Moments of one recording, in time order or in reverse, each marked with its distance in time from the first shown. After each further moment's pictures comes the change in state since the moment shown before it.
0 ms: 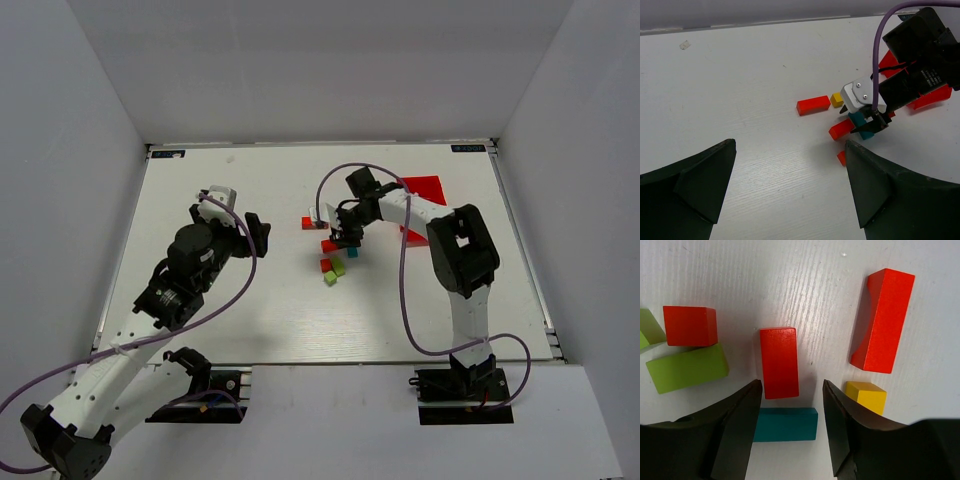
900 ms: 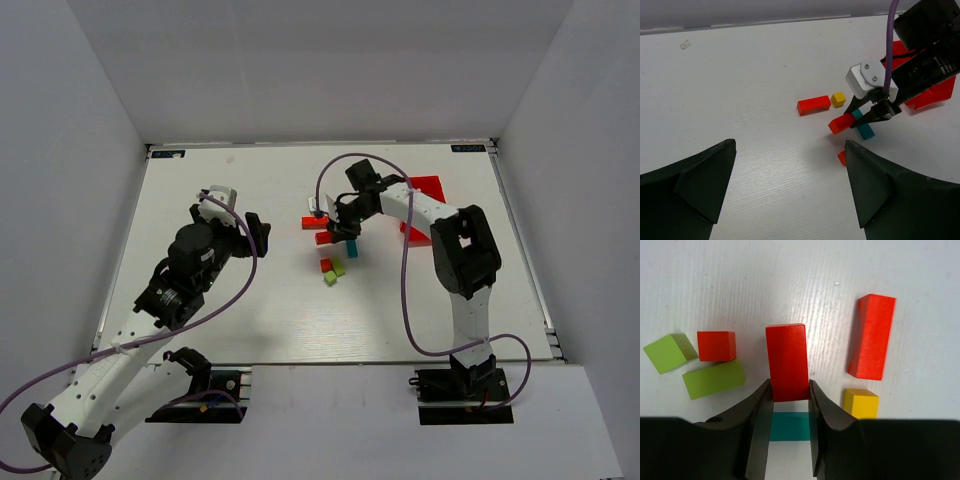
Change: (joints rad) left arm 0.002 0.006 0.000 0.000 0.000 0.000; right arm 0.000 -0.002 0.071 -0.090 -0.080 0.061
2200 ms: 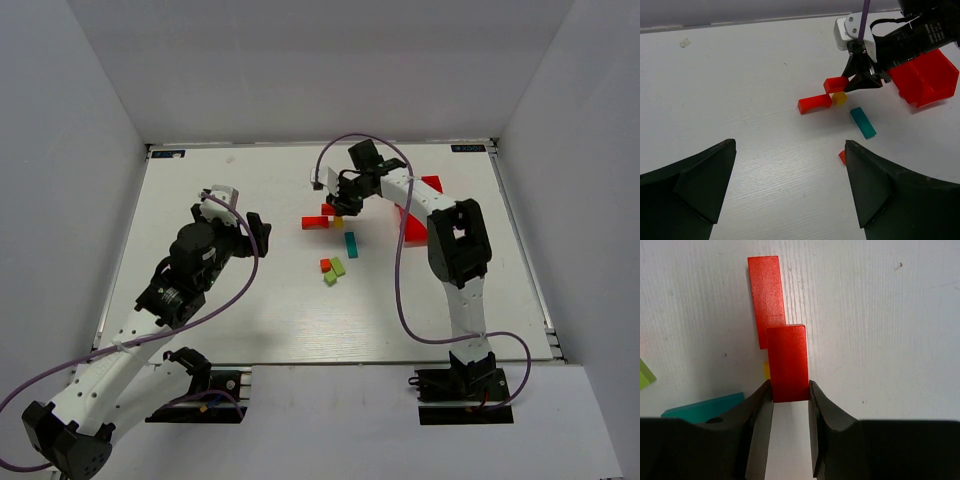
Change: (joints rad) left arm 0.000 0.010 0.000 0.001 0.000 0.004; right arm -0.043 0.104 0.218 0.038 0.177 0.177
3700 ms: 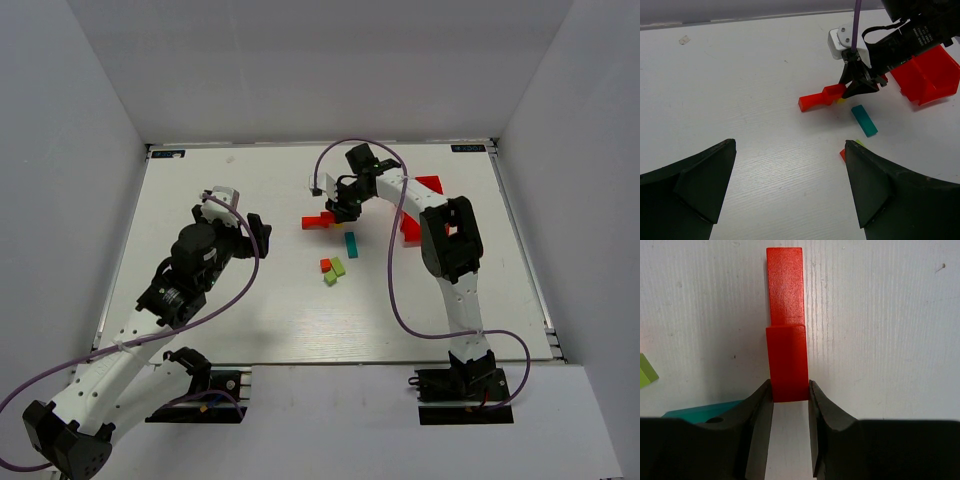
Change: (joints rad) left arm 0.000 0.000 -0.012 0.003 0.000 0.000; right arm -0.010 0.086 0.074 -0.094 -0.051 -0.063
